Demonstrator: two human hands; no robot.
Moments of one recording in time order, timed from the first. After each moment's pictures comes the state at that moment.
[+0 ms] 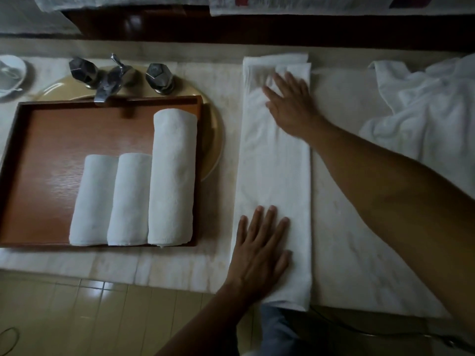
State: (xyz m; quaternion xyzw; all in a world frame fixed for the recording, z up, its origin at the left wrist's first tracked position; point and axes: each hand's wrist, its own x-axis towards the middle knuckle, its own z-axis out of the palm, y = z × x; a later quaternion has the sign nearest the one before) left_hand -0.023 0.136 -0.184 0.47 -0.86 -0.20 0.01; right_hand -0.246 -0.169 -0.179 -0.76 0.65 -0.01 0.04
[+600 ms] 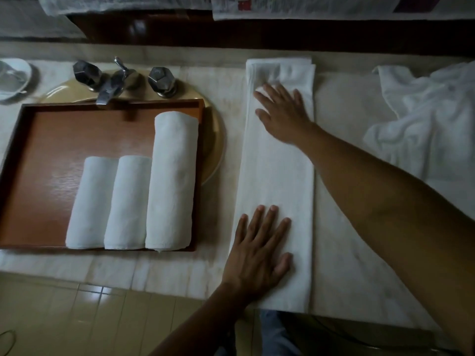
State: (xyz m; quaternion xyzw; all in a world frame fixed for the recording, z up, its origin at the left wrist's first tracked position) left_hand -0.021 0.123 -0.185 0.46 -0.87 -0.18 0.01; right_hand -0.221 -0.162 -0.176 -0.75 0.65 -0.01 0.11
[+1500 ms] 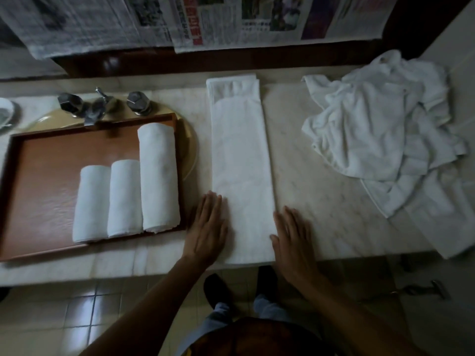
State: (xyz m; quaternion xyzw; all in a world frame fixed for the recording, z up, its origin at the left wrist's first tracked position) left_hand 0.048 0.122 -0.183 0.49 -0.83 -0.22 0.10; right_hand -0.180 0.241 -0.184 -0.63 0.77 -0.10 0.08
